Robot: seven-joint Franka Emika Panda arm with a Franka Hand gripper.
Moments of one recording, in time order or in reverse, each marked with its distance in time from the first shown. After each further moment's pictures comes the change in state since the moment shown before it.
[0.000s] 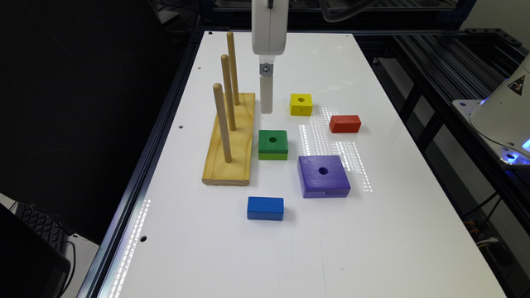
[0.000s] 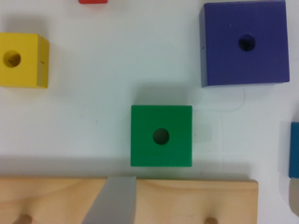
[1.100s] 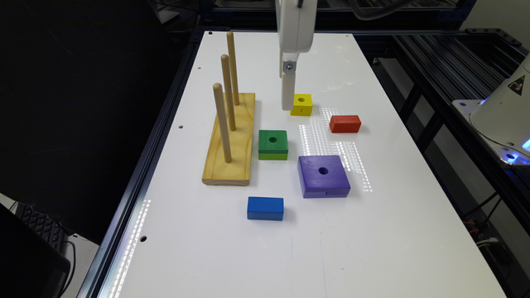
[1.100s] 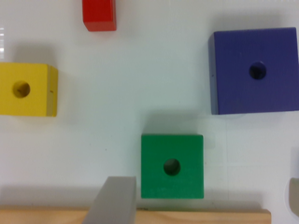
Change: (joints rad) arm -0.007 -0.088 0.000 -0.105 0.000 0.001 -0.001
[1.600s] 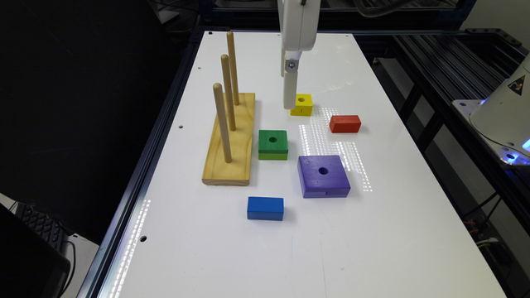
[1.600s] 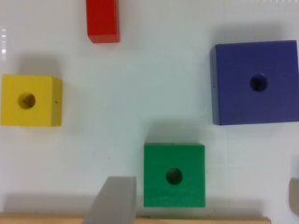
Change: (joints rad) arm 0.000 0.000 0.000 -0.012 0.000 0.010 0.000
